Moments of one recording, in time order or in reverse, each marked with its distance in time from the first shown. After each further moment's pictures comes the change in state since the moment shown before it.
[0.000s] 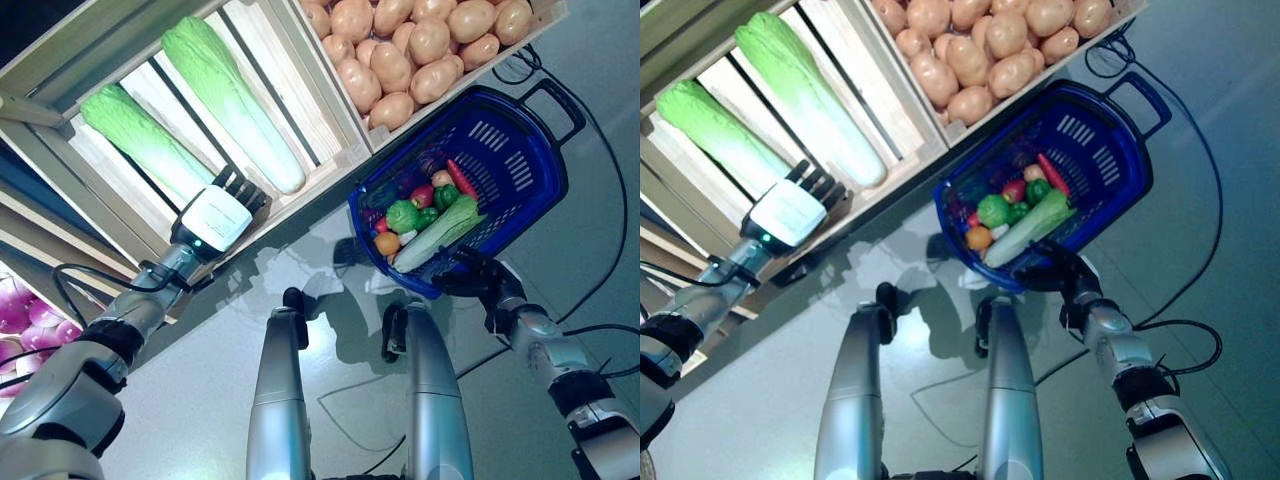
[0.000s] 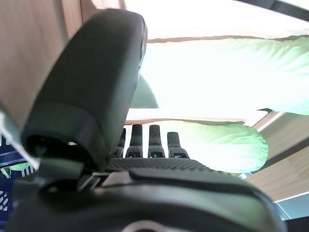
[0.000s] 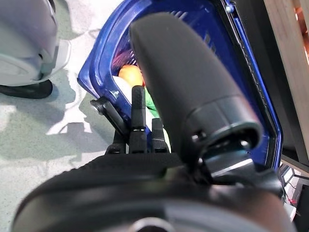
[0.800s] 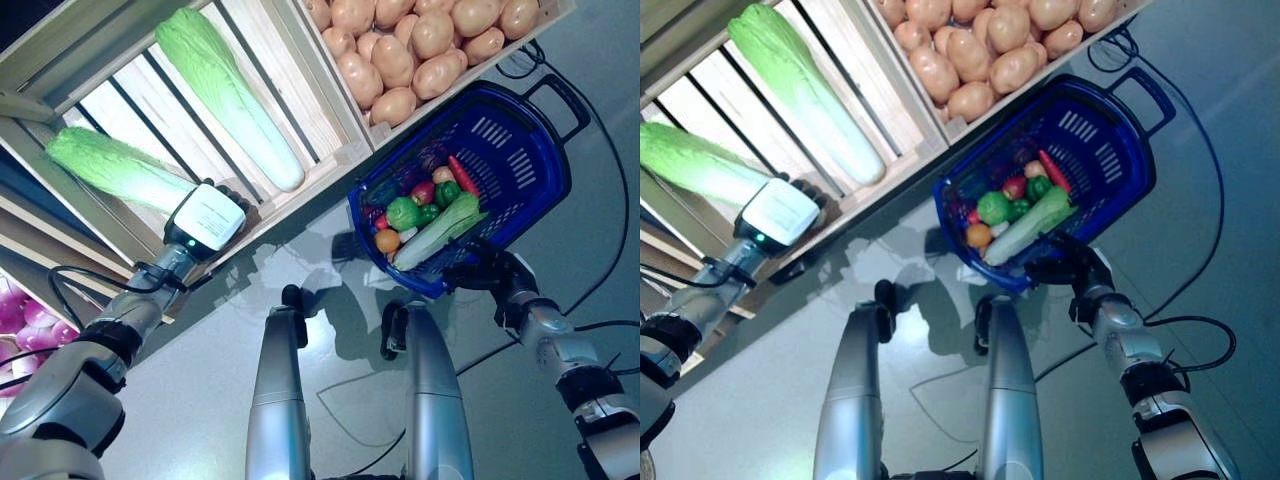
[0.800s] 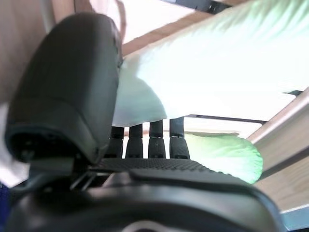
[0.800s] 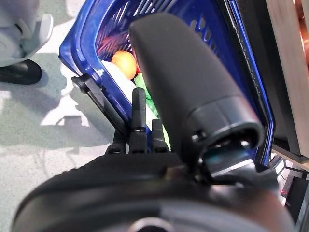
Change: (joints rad) left arm 0.002 -0.002 0.003 0.016 -0.060 0.028 0.046; right arm -0.008 -0.026 -0.018 0.018 0.005 -0.022 -0.001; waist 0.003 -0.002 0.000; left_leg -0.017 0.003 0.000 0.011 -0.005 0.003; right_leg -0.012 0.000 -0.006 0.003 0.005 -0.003
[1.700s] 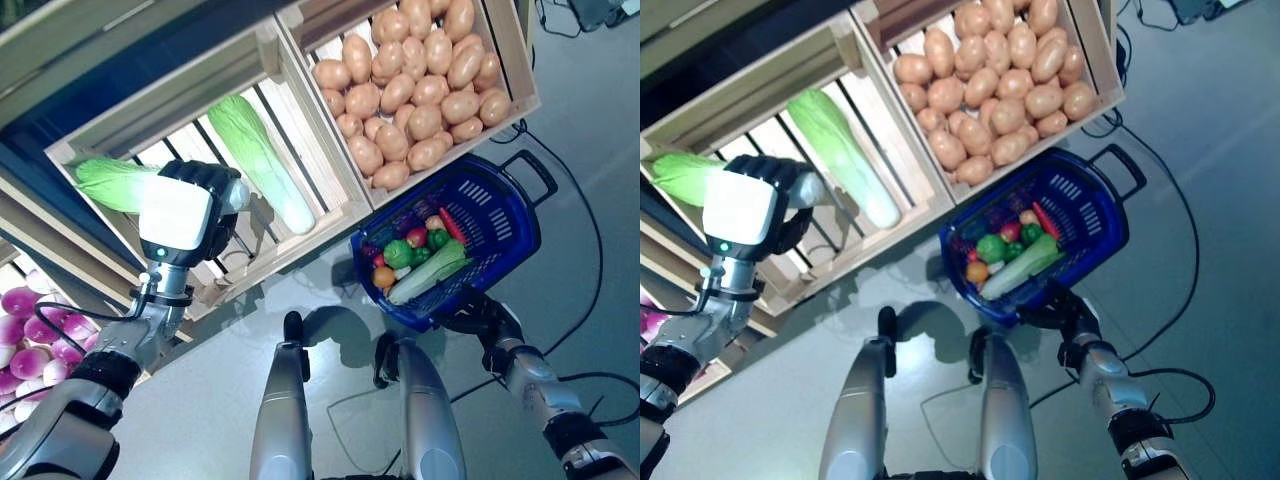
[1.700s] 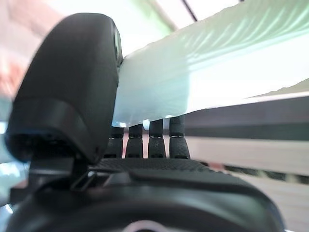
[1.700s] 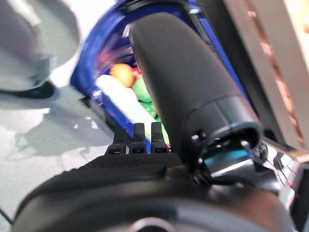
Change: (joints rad) left arm 0.292 -0.042 0.379 -0.336 -0.425 -0.267 0.258; right arm 0.252 0.143 -0.053 -0.032 -0.006 -0.060 -0.039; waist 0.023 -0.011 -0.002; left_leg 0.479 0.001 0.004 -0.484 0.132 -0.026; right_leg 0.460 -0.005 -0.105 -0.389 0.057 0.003
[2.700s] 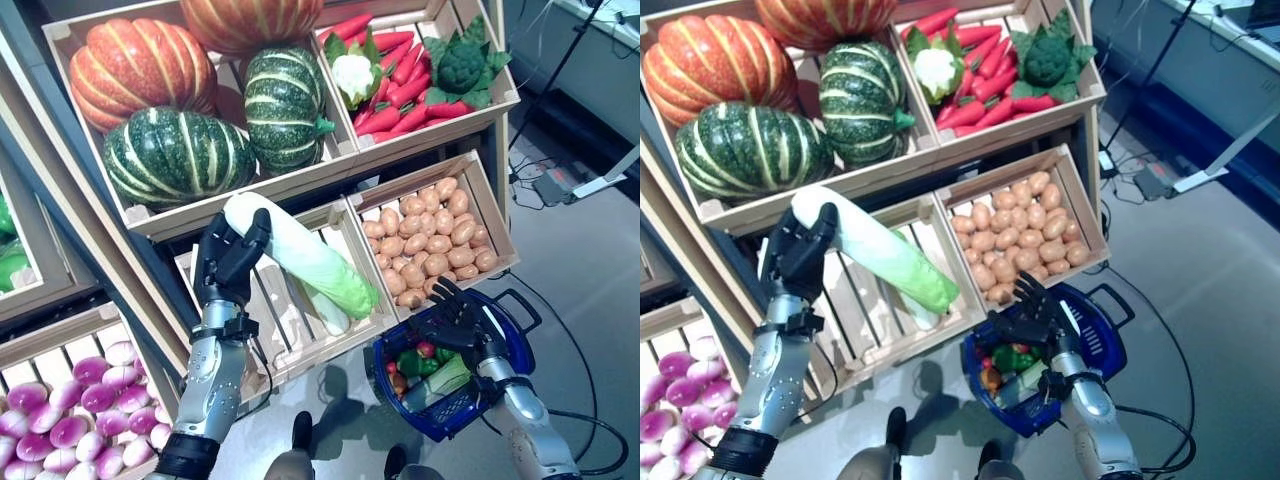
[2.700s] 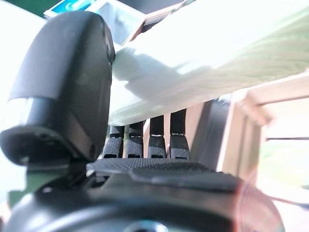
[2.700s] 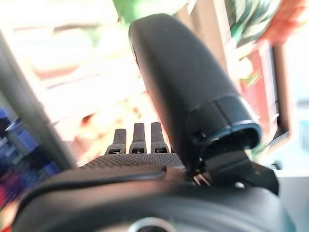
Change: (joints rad) left arm 0.377 -0.519 0.282 -0.480 -1.456 -0.053 -0.931; right arm 0.302 0.116 -0.146 -0.532 -0.150 -0.025 0.245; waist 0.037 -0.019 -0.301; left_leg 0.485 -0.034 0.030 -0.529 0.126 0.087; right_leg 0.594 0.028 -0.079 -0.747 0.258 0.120
